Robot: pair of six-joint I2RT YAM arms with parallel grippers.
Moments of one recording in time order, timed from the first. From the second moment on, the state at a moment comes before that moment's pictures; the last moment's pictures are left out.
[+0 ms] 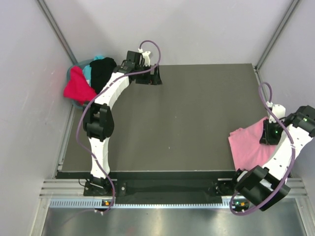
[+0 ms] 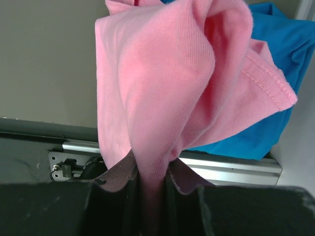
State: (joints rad) left arm -0.30 2.13 1.99 -0.58 0.38 -0.18; right arm -0.74 1.09 1.13 -1.32 -0.37 -0.76
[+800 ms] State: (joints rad) left arm -0.33 2.13 1.99 -0.58 0.39 -0.19; right arm -0.86 1.10 1.14 -1.27 -0.35 -0.75
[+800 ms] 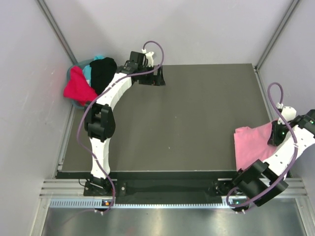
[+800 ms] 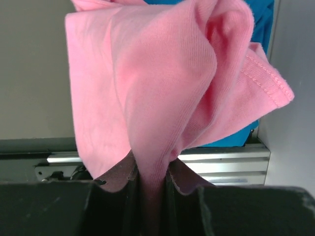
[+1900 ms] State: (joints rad) left arm -0.38 2.08 1.94 -0.58 0.23 -0.12; right arm -0.92 1.08 1.15 -0.97 -0.31 -0.74
